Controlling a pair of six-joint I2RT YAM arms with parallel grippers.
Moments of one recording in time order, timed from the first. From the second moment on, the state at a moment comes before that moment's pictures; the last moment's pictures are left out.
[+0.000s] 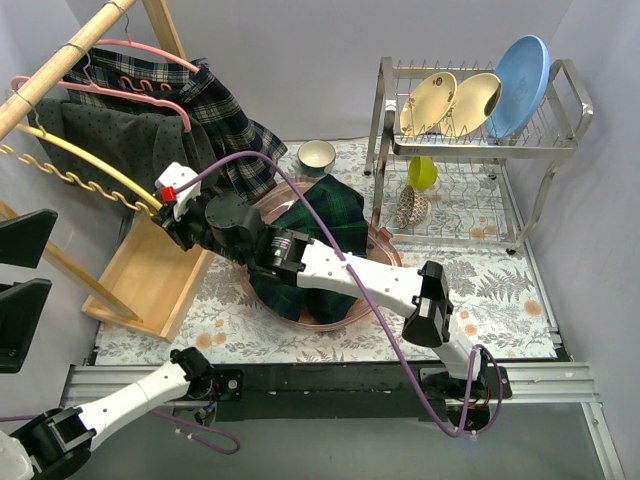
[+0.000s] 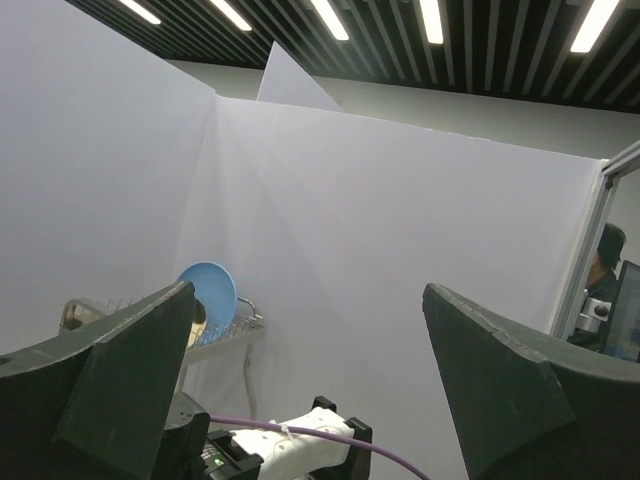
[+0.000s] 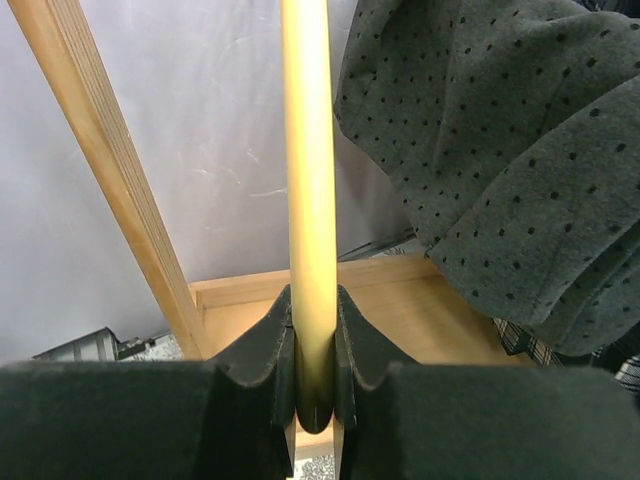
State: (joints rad) left arm -0.79 0.63 1.90 -0.49 0.09 -0.45; right arm 1.33 2.10 2.21 -0.03 0.19 -0.01
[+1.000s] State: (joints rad) left arm -0.79 0.61 1.82 -0.53 -0.04 -0.40; right arm 1.39 2.10 2.21 -0.04 0.36 -0.13
